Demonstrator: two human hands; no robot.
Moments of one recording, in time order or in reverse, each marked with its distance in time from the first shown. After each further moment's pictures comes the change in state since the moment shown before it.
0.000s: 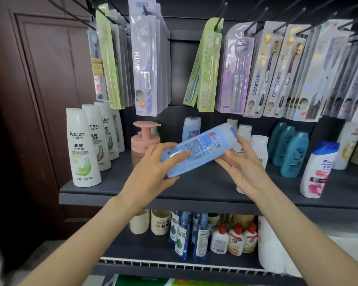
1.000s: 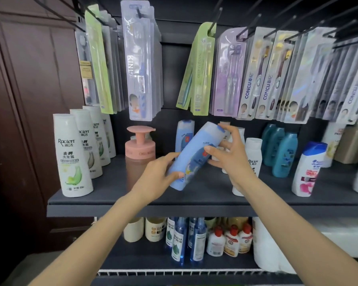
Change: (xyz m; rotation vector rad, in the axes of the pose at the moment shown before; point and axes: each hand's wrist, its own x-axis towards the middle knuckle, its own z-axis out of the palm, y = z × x) left_hand 0.023 -0.009 0.024 -0.561 -0.257 -0.352; right_hand 0.011 0.000 0.034 -0.703 0.118 -0.217
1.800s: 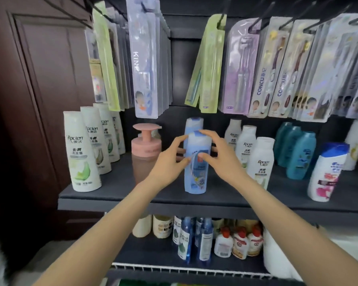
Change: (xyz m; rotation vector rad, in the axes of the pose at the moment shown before) left_hand 0.031 0.001 0.014 -0.152 0.091 -0.106; right_hand 0.027 0.033 0.009 -0.560 -0.233 -0.191
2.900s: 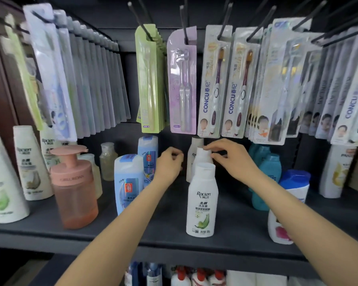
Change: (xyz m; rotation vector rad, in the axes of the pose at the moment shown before) left_hand 0.137 0.034 0.149 -0.066 0.255 -0.335; right_hand 0.056 0.129 -0.160 -0.155 -0.016 -0.085
